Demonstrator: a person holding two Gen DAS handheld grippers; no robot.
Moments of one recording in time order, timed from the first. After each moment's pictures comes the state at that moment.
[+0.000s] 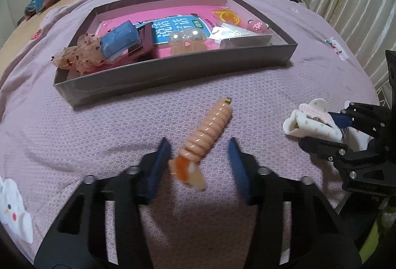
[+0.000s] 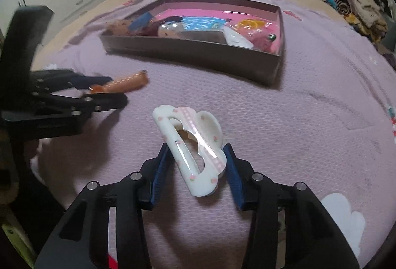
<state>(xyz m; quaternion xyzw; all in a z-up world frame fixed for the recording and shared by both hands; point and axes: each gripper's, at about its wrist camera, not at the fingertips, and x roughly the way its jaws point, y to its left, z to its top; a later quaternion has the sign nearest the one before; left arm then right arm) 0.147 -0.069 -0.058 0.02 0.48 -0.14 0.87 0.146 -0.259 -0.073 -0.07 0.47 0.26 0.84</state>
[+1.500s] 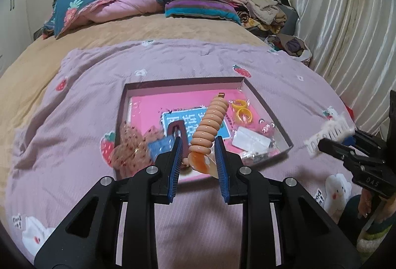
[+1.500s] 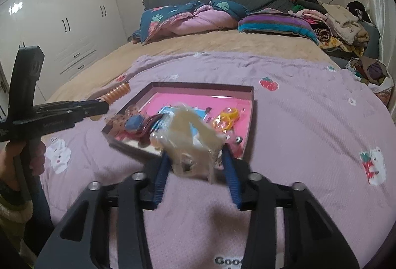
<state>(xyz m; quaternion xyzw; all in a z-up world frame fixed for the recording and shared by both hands) 0.198 -0.038 0.052 -0.02 0.38 -0.12 0.92 0.194 -0.285 0.029 0.00 0.35 0.24 0.91</state>
